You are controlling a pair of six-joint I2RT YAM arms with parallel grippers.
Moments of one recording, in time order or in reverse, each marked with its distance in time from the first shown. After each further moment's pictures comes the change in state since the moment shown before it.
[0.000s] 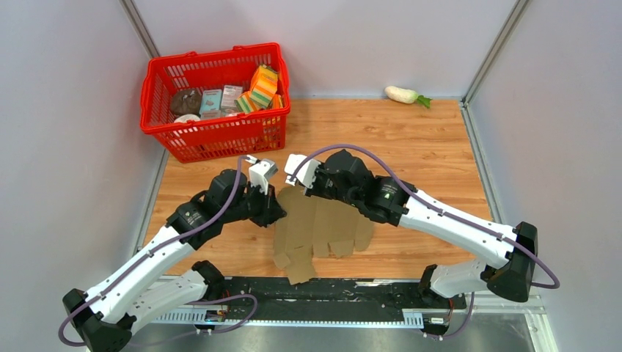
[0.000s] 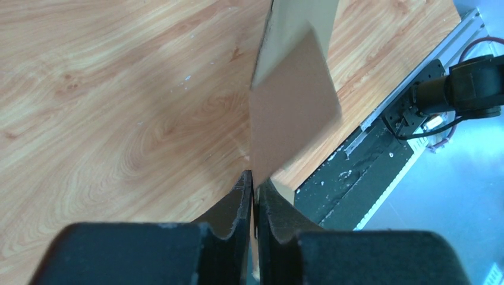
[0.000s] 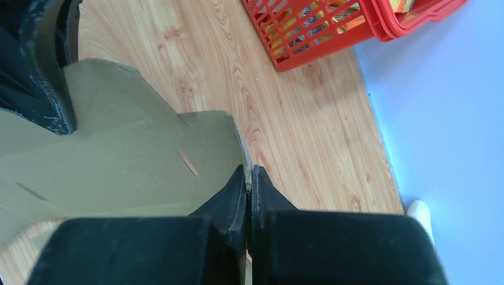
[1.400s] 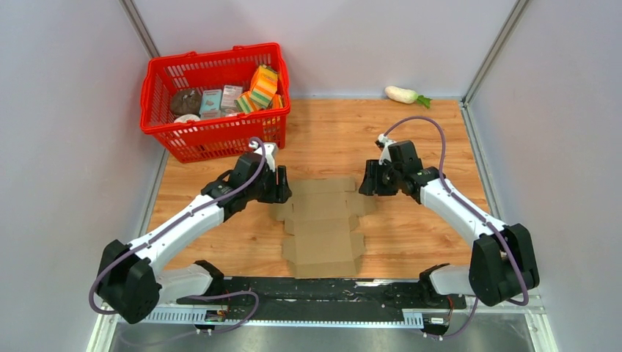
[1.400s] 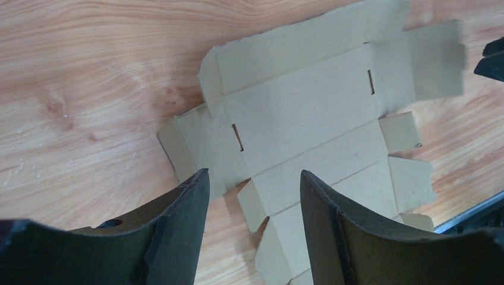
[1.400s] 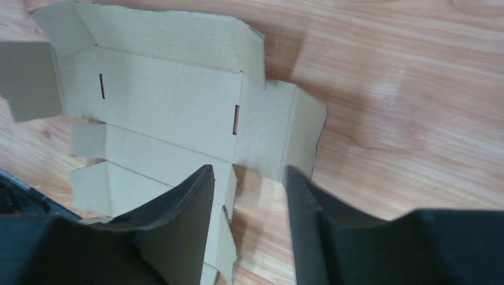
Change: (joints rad) left arm 0.129 0.335 -0.005 0.202 -0.220 -0.104; right arm -0.695 0.007 -0.380 -0.031 -0.426 0.830
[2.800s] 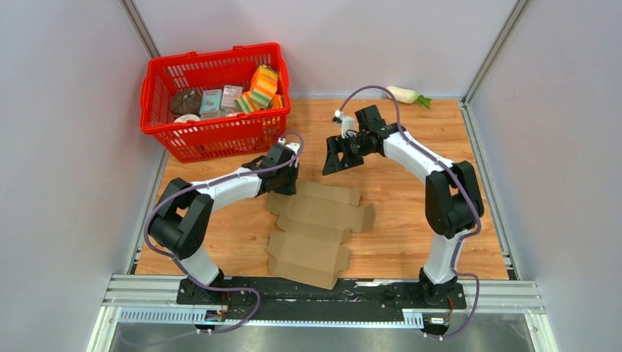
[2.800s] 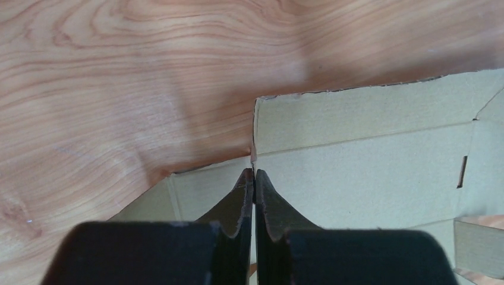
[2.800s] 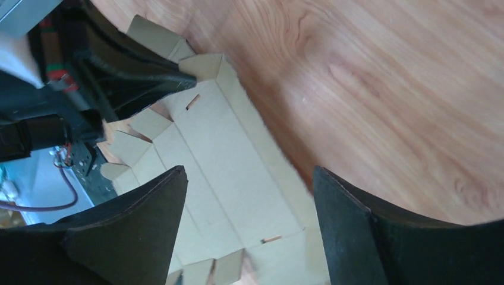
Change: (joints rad) left arm 0.000 0.525 0.173 0.145 -0.016 0.115; right arm 0.044 0.499 0.527 -0.118 -0.356 -0.225
